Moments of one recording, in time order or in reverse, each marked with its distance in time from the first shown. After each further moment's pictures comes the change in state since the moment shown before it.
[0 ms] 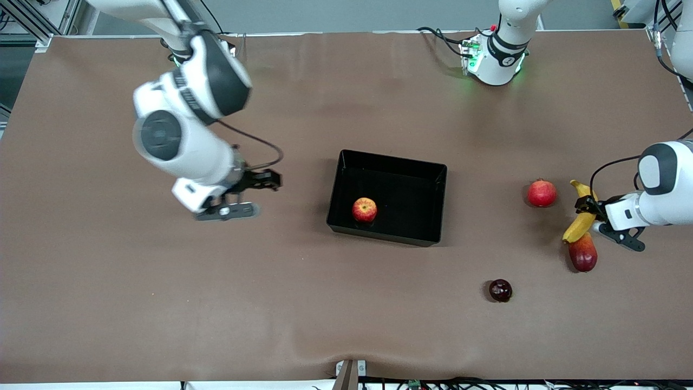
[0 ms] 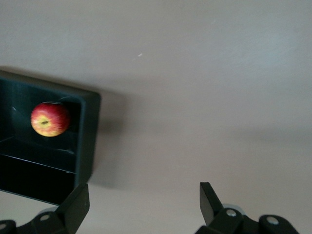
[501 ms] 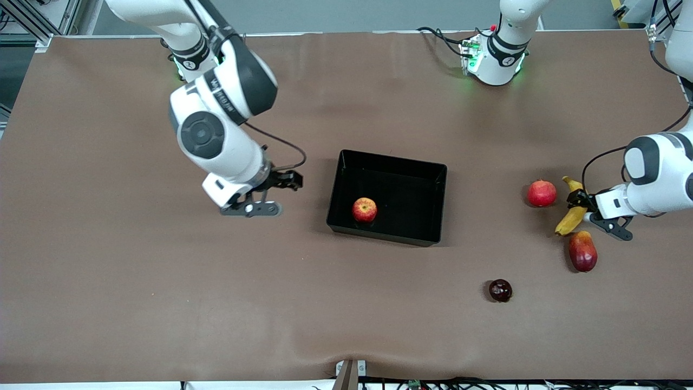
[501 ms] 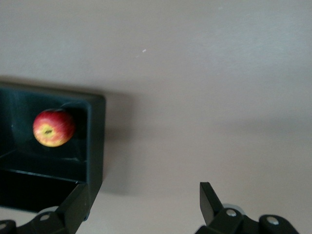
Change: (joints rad) left arm 0.045 -0.006 0.001 -0.144 0.002 0.172 0.037; right arm 0.014 0.024 -0.021 -0.002 -0.002 0.023 0.086
